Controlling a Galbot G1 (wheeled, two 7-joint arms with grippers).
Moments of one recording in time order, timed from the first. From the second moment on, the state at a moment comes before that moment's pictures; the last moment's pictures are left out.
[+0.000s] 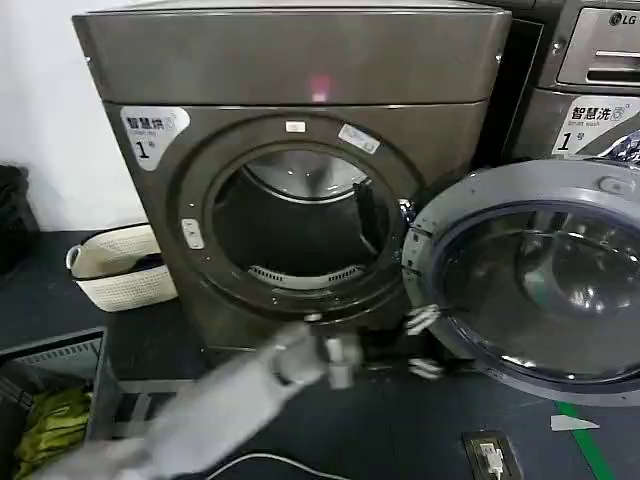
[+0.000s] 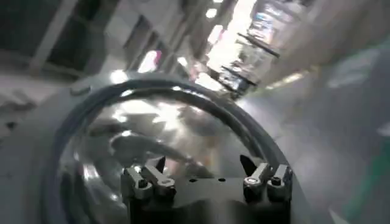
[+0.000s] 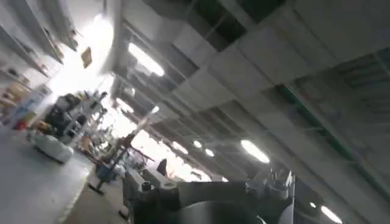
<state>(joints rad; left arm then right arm) 0.32 -1.14 0.54 -1.51 0.18 -0.67 0.33 -1.83 1.21 2.42 1.36 0.05 0.08 0.10</state>
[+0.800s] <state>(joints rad) 0.38 -0.32 0.24 -1.34 1.28 -0.83 0.48 -1.76 1.10 2.29 1.25 0.29 0.14 0.05</state>
